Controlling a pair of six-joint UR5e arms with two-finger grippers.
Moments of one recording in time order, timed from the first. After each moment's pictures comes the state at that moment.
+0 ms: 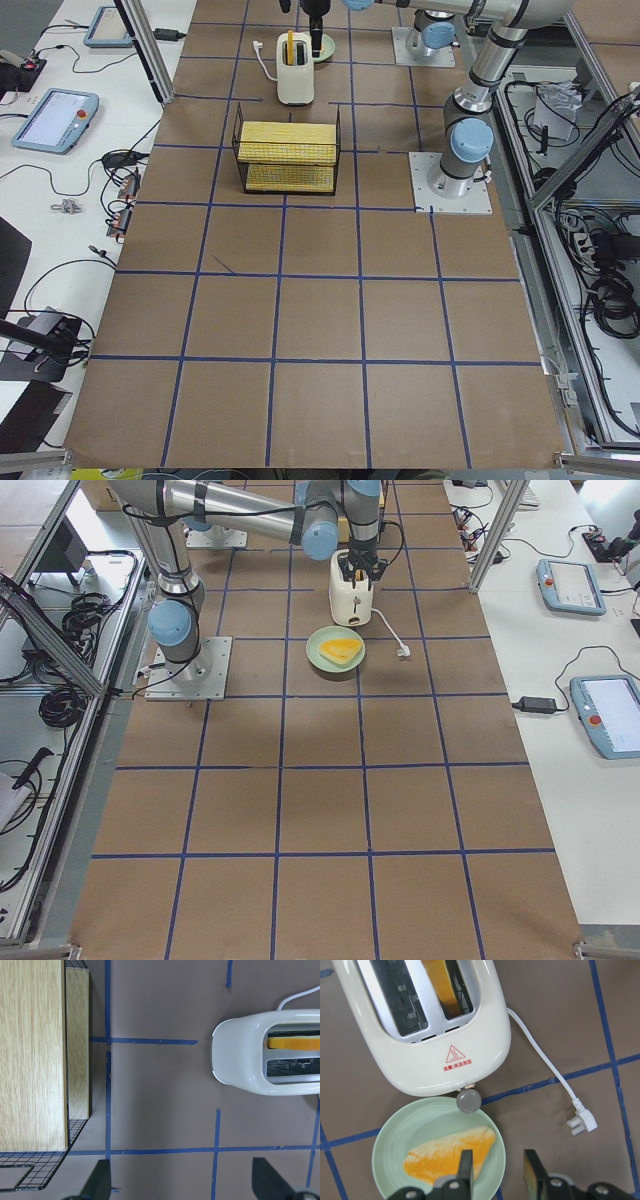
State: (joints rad) left arm -1.68 -1.54 -1.56 -1.59 1.45 -0.16; right arm 1.55 -1.43 1.71 -1.96 -1.52 -1.37
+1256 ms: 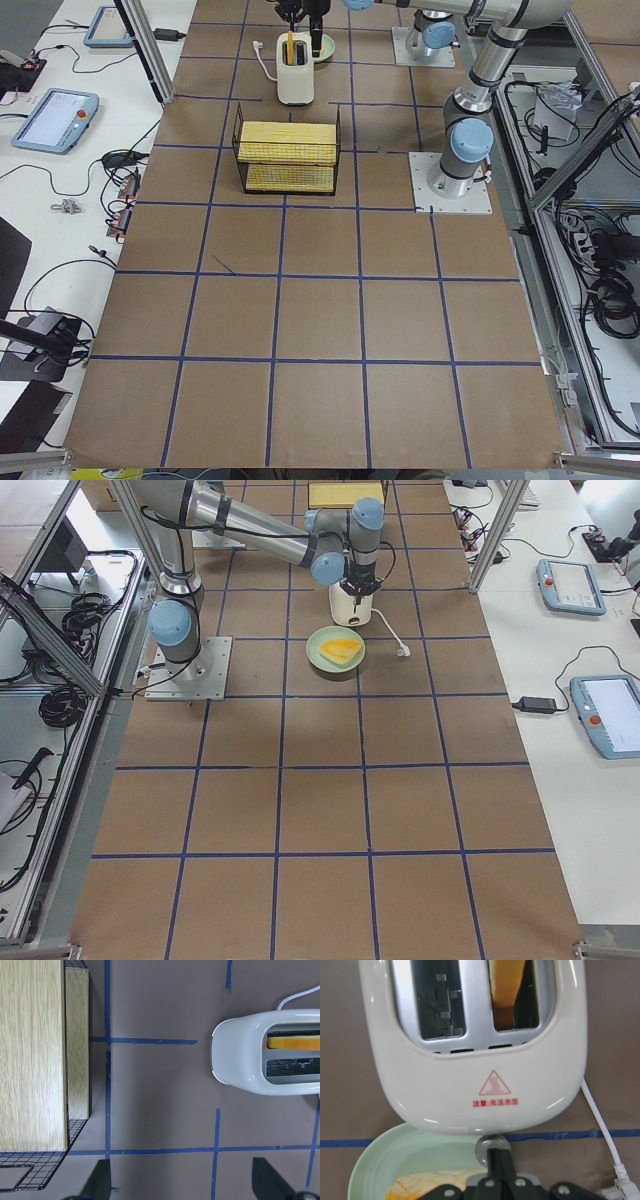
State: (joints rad) left arm -1.68 -1.54 -1.56 -1.59 1.45 -0.16; right arm 1.56 -1.35 1.80 -2.04 -1.48 -1.56
